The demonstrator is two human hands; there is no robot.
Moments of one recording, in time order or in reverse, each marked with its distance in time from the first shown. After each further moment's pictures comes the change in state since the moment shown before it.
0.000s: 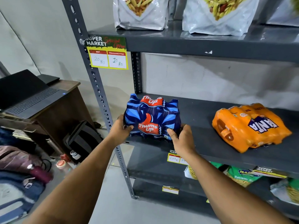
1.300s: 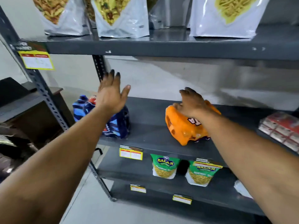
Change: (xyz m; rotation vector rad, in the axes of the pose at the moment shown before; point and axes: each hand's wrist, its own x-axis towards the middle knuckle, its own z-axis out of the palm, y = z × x) left_hand -0.034 0.234 0.093 0.607 0.399 0.376; right_hand 0.120 0.018 -0.251 -0.862 -0.152 -0.312
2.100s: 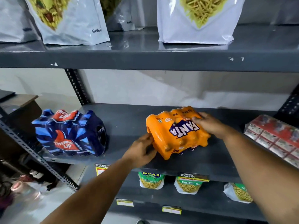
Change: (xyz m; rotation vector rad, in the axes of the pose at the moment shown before) left_hand -0.077 0.077 0.172 -0.434 -0.552 0.320; right_hand -0.020 0.141 0.023 0.796 -0.261 0.429
